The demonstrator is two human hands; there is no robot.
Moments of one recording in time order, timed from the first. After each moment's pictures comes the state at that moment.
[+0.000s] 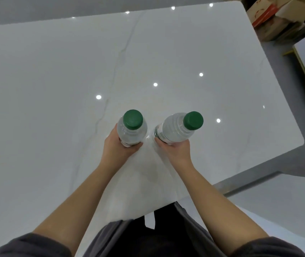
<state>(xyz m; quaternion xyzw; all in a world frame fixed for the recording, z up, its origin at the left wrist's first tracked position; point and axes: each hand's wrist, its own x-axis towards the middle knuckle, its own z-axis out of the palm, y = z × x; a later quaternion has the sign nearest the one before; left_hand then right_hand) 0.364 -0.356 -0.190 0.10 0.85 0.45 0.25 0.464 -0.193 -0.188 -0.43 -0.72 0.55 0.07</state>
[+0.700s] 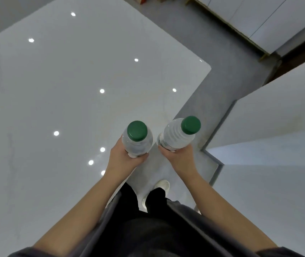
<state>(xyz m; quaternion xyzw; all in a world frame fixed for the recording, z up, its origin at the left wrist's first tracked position) 0.523 -0.245 -0.148 0.32 0.76 0.39 0.41 0.690 -0.157 -0.151 -0.56 -0.62 0.49 0.23</state>
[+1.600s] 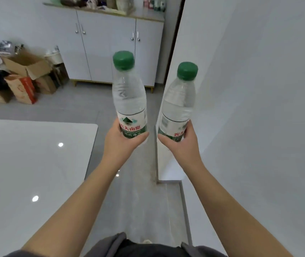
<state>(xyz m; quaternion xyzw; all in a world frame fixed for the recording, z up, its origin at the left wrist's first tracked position) 0.746 -0.067 0.026 0.58 0.50 0.47 0.44 0.912 -0.112 0.034 -0.61 -0.48 0.32 0.55</state>
